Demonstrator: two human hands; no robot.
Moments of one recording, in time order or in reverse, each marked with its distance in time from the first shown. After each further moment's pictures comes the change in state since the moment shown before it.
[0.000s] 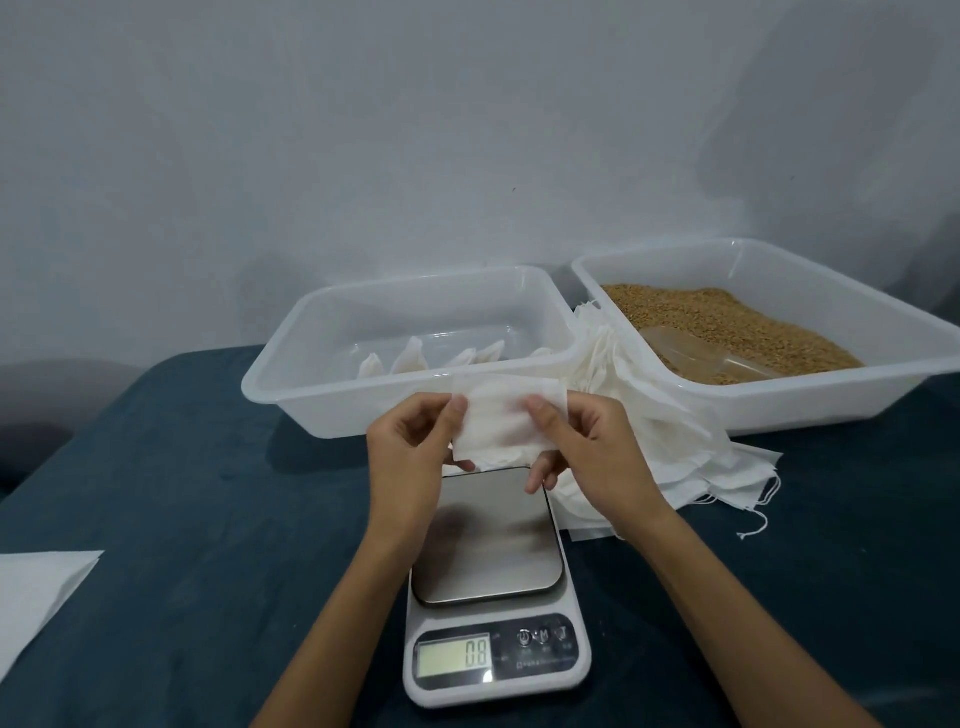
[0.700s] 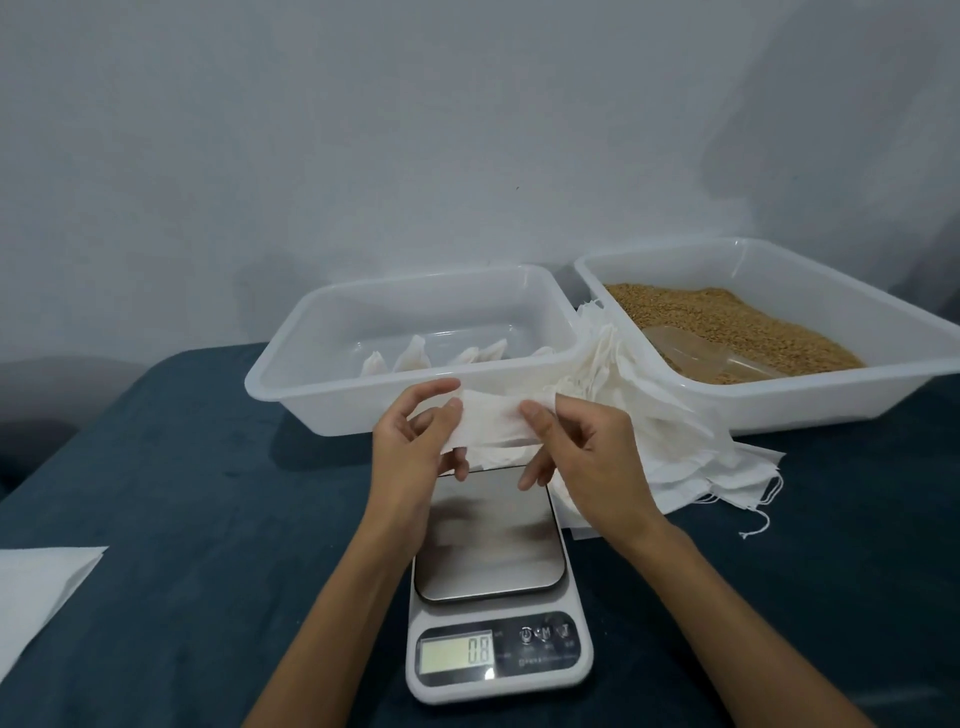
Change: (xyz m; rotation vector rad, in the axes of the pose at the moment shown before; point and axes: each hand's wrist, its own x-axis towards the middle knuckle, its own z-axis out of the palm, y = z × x) left_hand 0.003 0.001 -0.006 -0.129 -0.045 -0.218; right_hand -0.007 0.006 0.008 -0.176 0.067 -0.134
